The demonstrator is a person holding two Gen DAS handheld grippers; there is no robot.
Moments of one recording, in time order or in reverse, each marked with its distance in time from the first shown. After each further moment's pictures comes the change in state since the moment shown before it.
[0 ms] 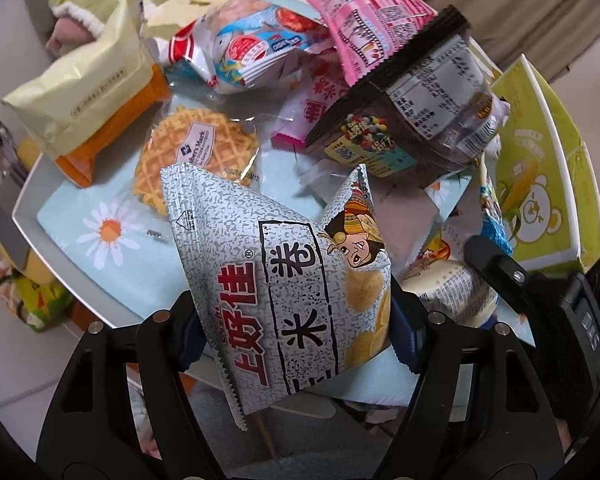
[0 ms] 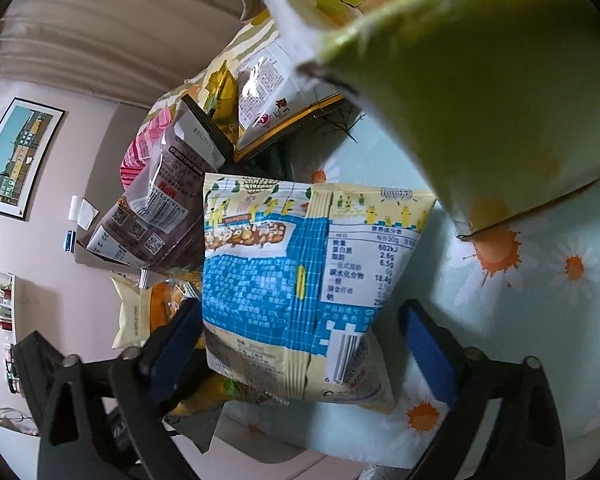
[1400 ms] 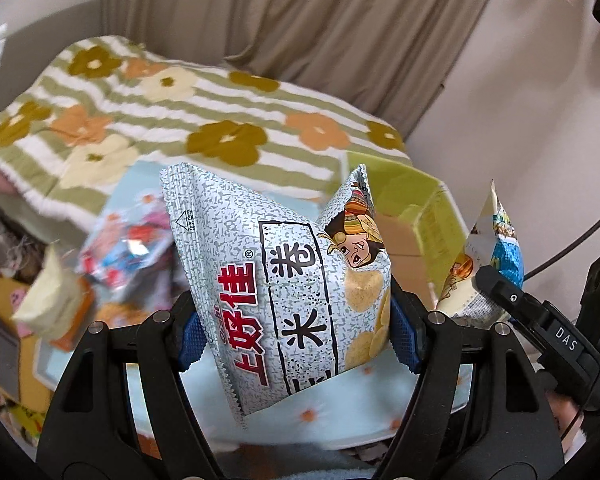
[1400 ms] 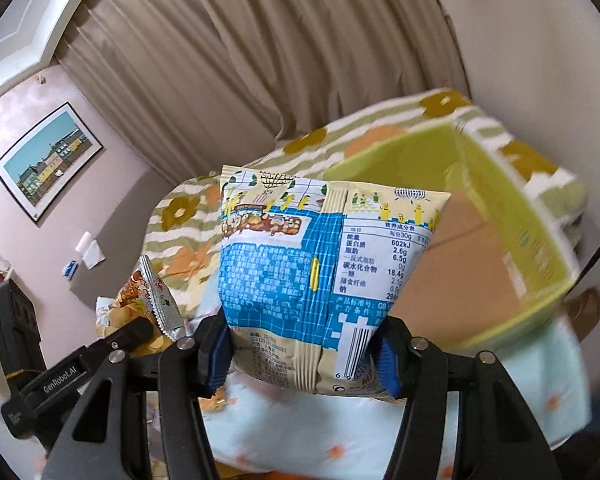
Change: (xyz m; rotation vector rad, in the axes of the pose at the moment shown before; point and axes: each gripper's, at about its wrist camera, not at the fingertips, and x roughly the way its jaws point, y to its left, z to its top) left arm -0.133 -0.127 0.072 0.295 -0.301 -0.291; right arm -0.195 0.031 0.043 -0.273 -0.449 -0.112
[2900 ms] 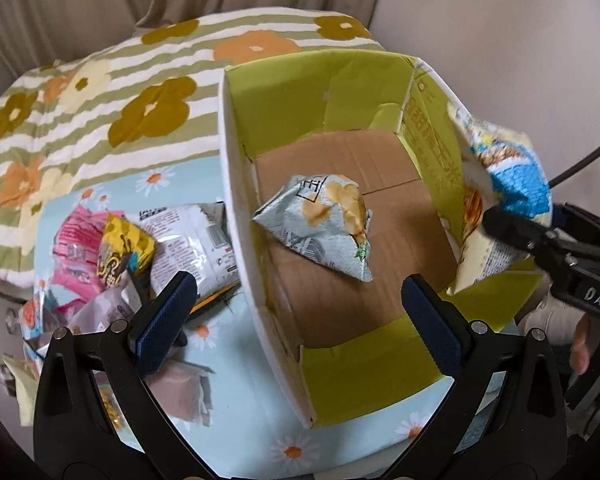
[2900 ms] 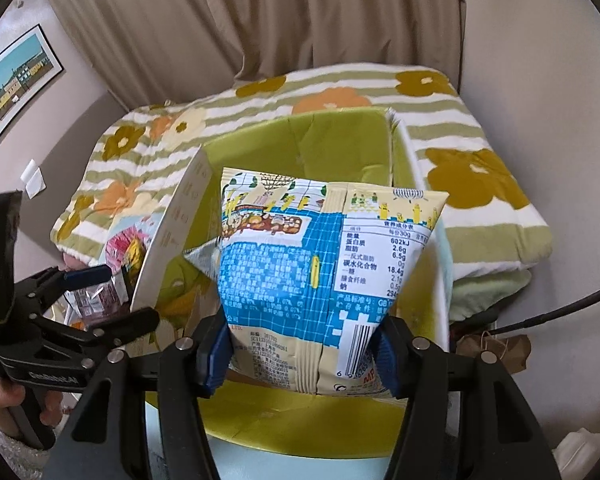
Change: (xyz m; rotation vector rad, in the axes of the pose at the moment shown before) left arm 0.159 -0.115 0.014 0.333 0.327 0.071; right arm 0.062 -0.097 0.056 -0.184 0.259 -0.150
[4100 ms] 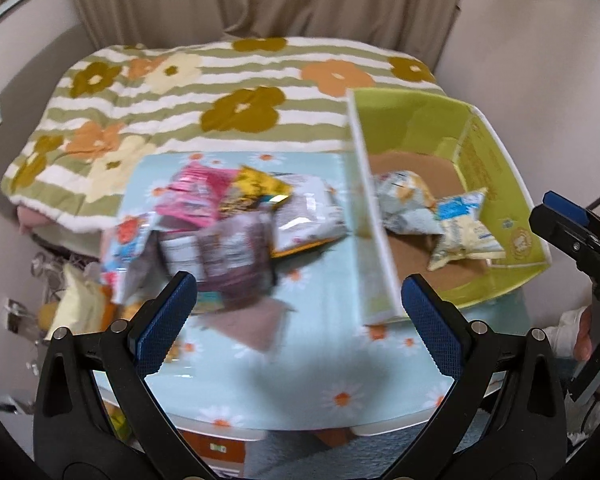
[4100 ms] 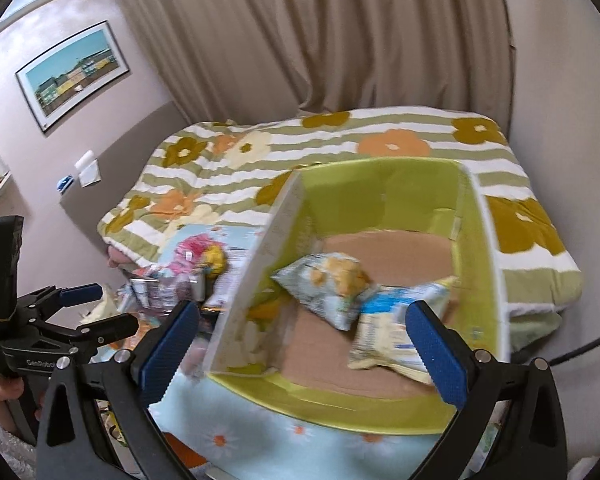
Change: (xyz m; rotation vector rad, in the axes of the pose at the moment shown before) left arm -0.101 0.070 -0.075 -0.194 -0.122 0.166; right arm -0.041 0.075 -0.015 -0.139 -0.147 0.183
